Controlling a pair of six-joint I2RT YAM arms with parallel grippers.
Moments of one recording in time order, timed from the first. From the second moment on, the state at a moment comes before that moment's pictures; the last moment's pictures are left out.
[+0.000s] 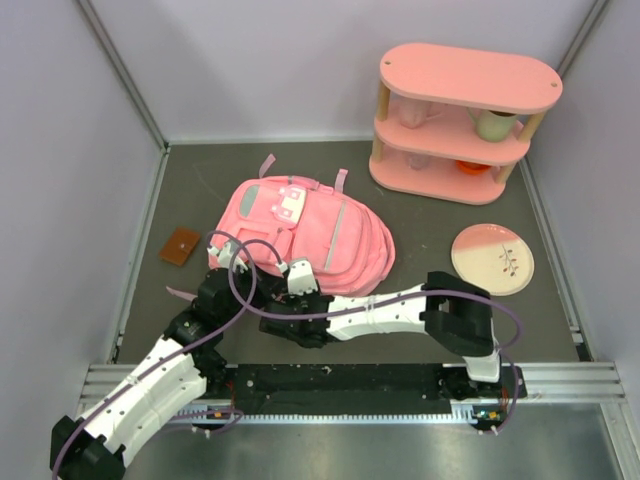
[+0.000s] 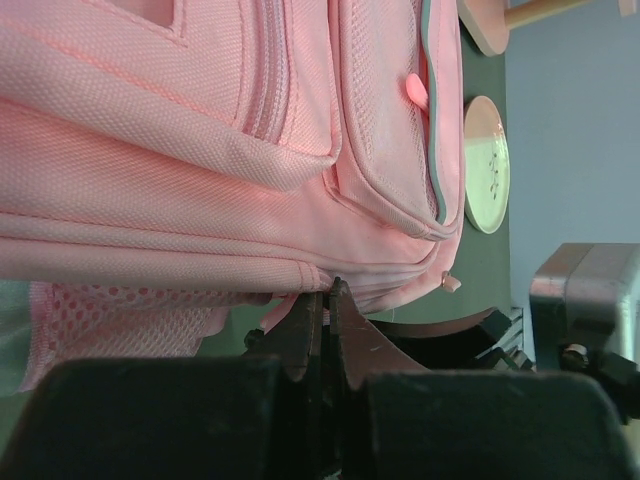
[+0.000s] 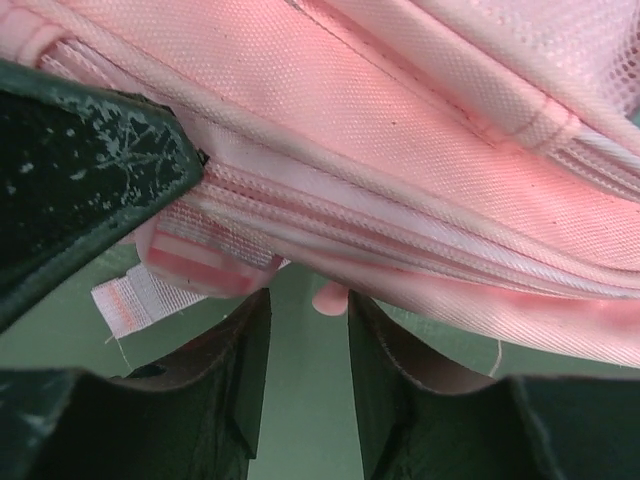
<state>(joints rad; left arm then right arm) -0.55 0.55 0.31 -0.13 0.08 -0.97 1.41 1.93 1.34 -0.58 0.81 0.94</state>
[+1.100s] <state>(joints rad) -0.55 0.52 0.31 -0.14 0.07 -0.99 1.39 1.82 1.15 -0.62 0.88 1.08</state>
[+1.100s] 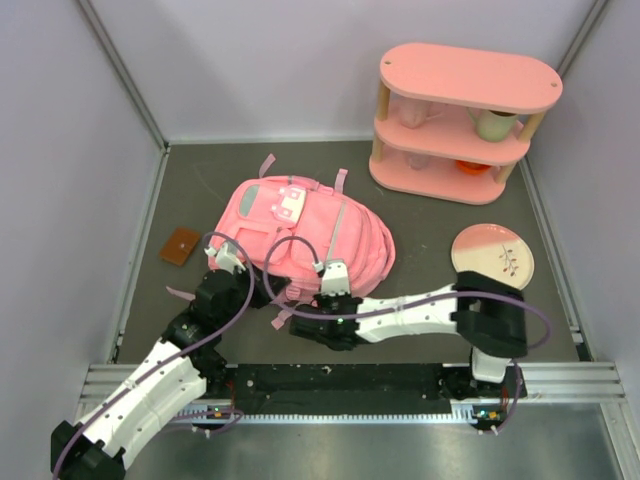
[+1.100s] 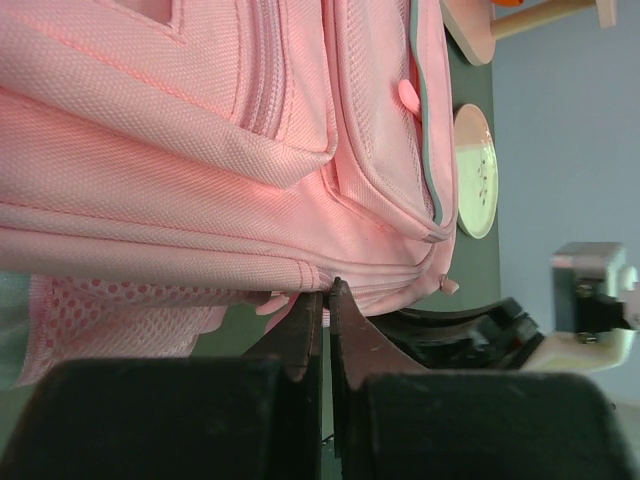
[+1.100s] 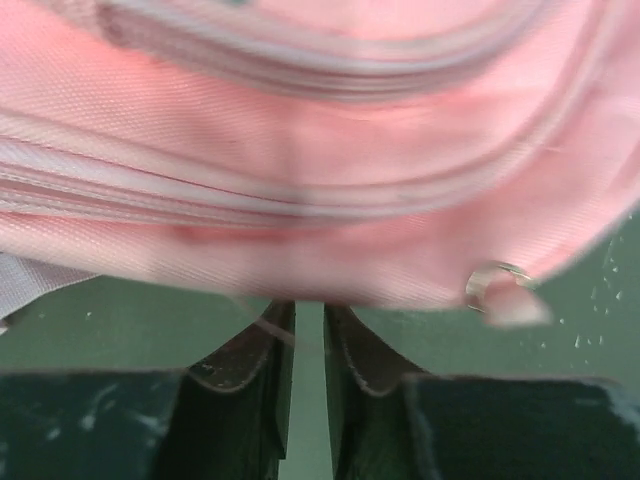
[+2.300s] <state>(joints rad) -0.55 0.51 0.30 -0.14 0.07 -1.00 1.33 1.82 1.04 -0.15 0.79 1.02</state>
